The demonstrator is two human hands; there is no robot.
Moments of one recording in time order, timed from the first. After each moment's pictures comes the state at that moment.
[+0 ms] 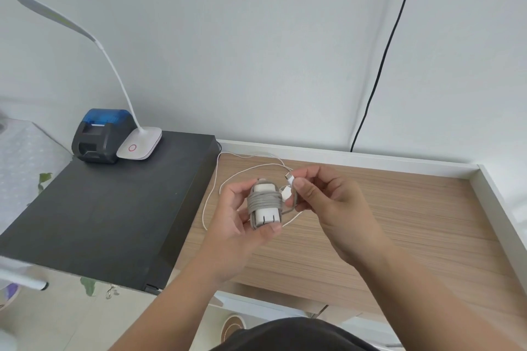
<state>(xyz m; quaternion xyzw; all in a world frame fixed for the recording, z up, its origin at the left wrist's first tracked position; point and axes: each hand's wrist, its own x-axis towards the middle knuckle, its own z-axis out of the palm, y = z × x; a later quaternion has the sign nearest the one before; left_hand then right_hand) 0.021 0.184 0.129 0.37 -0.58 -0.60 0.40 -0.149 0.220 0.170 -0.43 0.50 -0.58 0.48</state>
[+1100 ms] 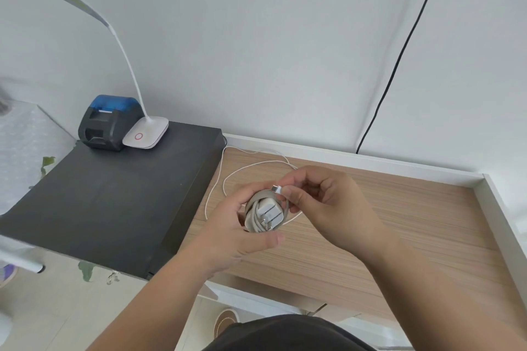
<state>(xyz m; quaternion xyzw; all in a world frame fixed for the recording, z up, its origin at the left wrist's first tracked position) 0.042 0.177 0.140 0.38 -0.64 -0.60 0.29 -0.145 0.214 0.178 -0.59 0.53 -0.45 0.40</state>
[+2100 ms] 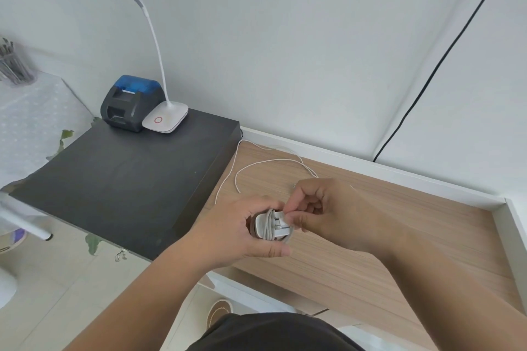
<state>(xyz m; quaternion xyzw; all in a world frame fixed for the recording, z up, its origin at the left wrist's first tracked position) 0.064 0.171 0.141 0.42 -0.81 -0.38 0.19 -0.143 0.192 0.175 -0.70 0.52 -0.25 0.43</state>
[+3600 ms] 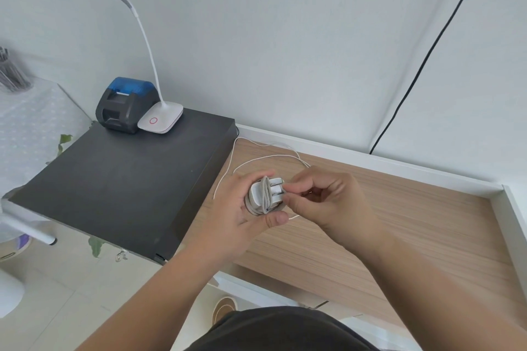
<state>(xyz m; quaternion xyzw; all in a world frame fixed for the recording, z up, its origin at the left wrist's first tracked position) 0.047 0.181 0.125 0.42 -0.70 -0.44 0.37 -0.140 0.200 0.147 -0.56 0.47 -0.51 0.45</state>
